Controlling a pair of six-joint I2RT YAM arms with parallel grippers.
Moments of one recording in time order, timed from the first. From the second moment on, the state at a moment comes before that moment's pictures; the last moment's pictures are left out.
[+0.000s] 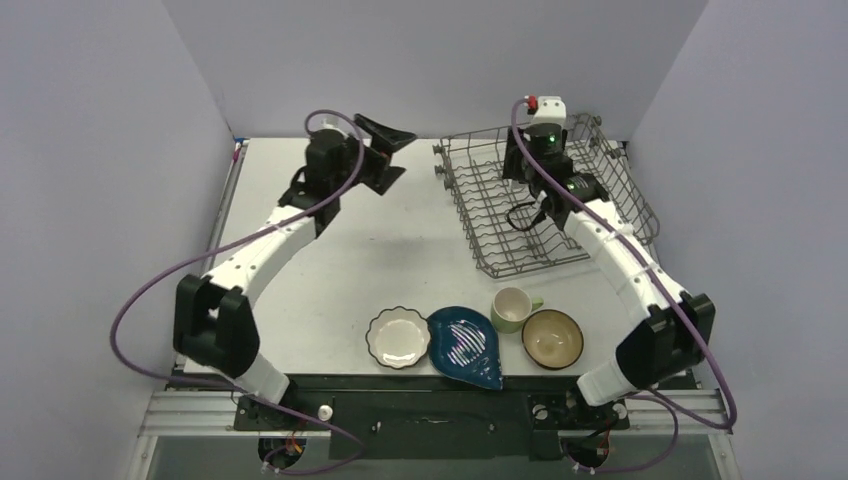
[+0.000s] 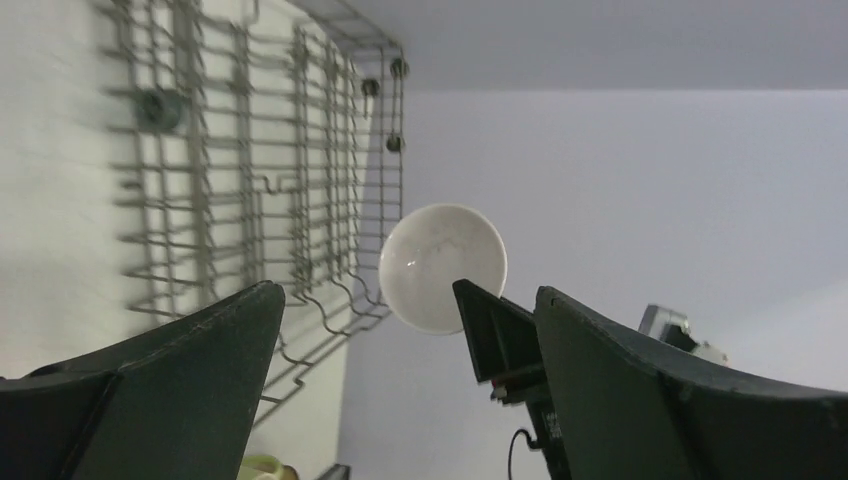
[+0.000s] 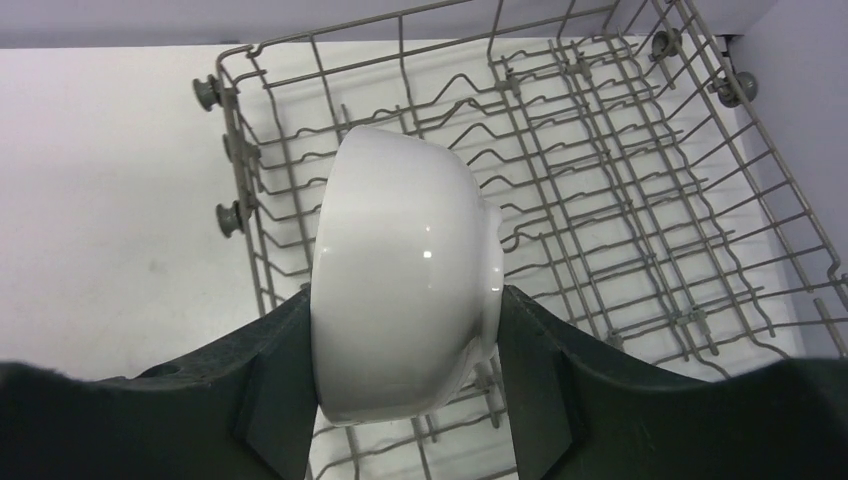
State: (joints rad) left arm -0.45 1.64 1.35 0.08 0.22 -1.43; right arm 0.39 1.44 1.41 -0.42 0.36 0.19
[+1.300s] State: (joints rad) left arm -0.20 0.83 0.98 -0.66 0.37 -0.49; right arm 0.45 2.44 2.25 -0.59 0.78 -0.42
